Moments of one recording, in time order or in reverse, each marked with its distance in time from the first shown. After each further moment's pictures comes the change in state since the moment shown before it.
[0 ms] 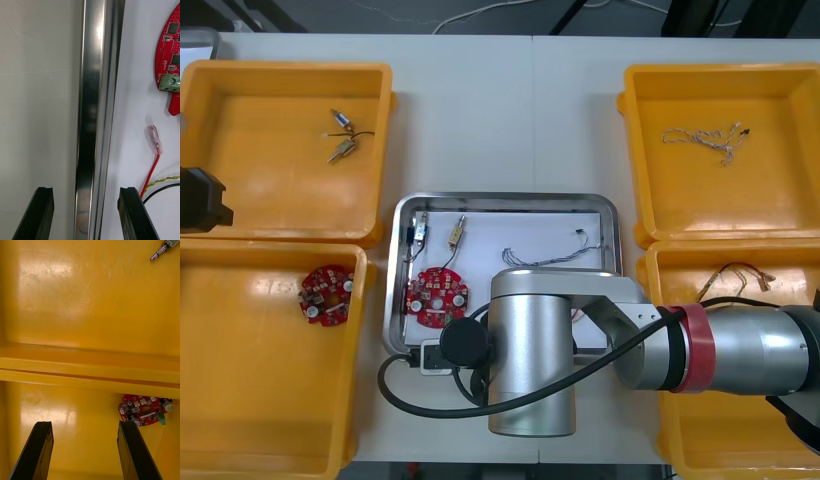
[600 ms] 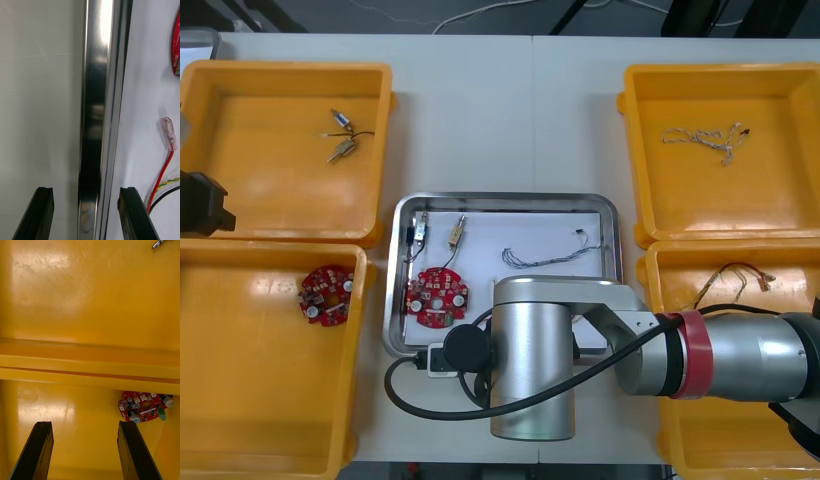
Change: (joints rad) right arm 0.018 0.000 0.015 0.026 0.026 -0.003 0.000; left arm -0.001 0.000 0.000 0.036 0.024 0.000 -0.032
